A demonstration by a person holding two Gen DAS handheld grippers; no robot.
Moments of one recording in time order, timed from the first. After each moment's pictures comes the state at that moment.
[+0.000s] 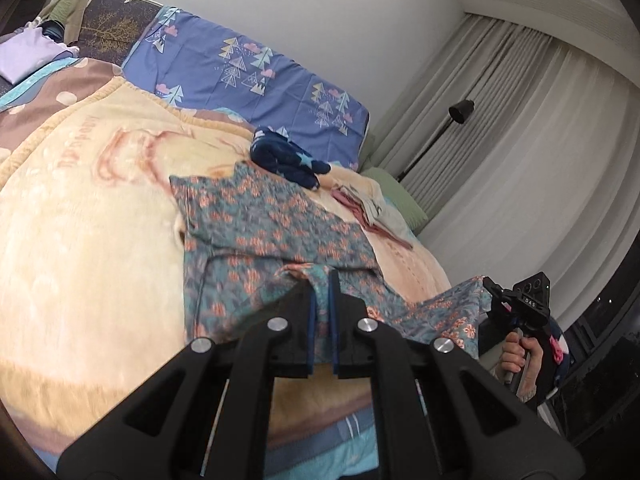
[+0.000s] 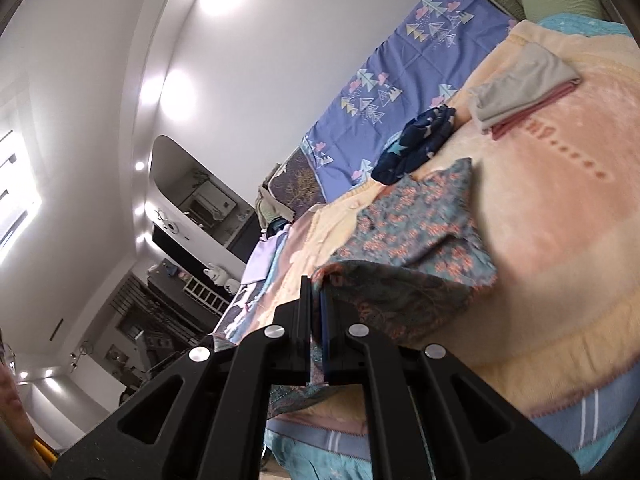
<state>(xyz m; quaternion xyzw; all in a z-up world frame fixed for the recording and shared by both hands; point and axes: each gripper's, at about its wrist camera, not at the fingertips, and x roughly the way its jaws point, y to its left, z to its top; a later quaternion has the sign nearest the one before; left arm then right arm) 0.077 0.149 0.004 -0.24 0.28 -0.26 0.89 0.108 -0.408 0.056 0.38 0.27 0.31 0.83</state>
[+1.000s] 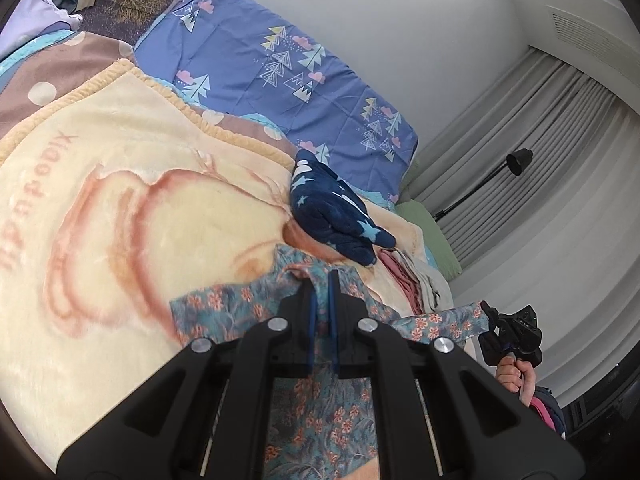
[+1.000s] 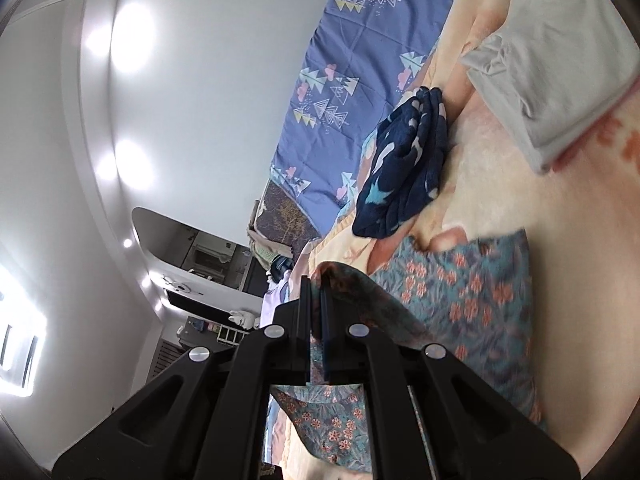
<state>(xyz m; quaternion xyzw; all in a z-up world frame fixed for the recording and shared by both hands) 0.346 0.183 -0.004 -0.30 0.32 -0.21 0.87 0.373 -0.409 0.023 0.51 0.31 0.26 0.76</state>
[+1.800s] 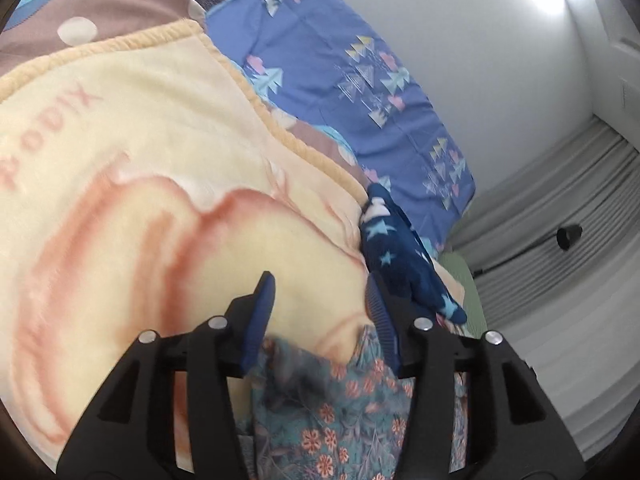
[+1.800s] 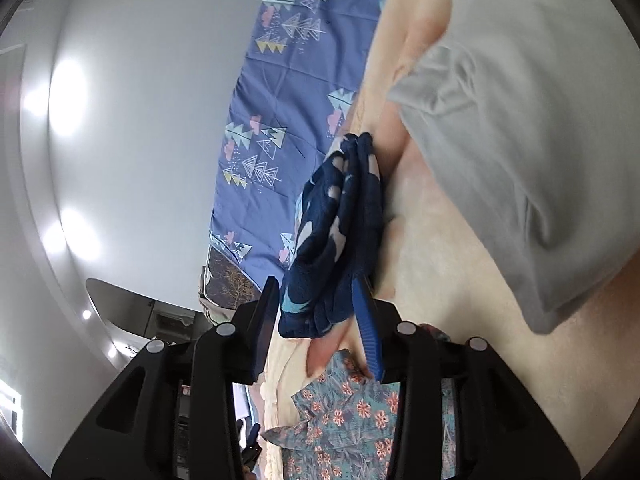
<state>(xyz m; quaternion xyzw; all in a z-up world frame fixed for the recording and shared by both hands) 0.450 0.232 -0.087 -0.40 0.32 -0.11 0.85 0.470 -0.426 -0.039 0.54 0.30 0.14 0.77</state>
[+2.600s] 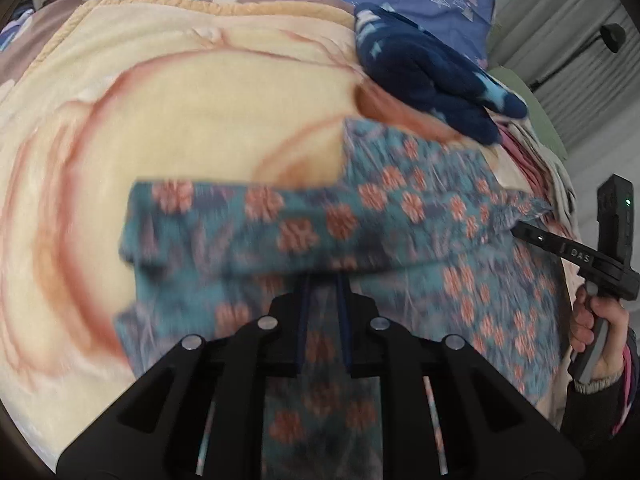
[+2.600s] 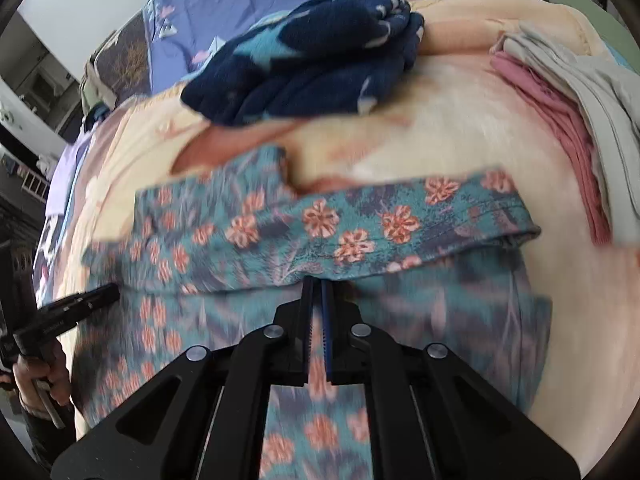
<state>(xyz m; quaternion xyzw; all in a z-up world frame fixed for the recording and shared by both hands) 0.456 0.088 -0.110 -0.13 0.54 -0.14 0.82 0.484 -0.272 -0.056 0.14 0.53 0.12 0.83</state>
